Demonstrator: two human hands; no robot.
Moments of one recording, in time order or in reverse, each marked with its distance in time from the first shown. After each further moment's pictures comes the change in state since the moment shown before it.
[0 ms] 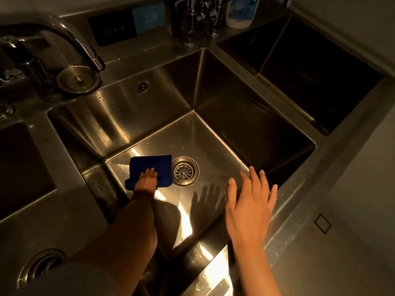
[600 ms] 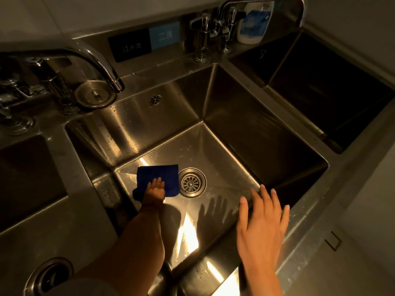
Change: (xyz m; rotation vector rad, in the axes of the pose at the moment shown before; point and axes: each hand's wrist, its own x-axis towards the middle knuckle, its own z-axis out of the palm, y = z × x) left_hand -0.026 -0.001 -0.005 -0.122 0.231 0.008; right_hand 0.001 -0.001 0.000 -0.040 -0.046 0.018
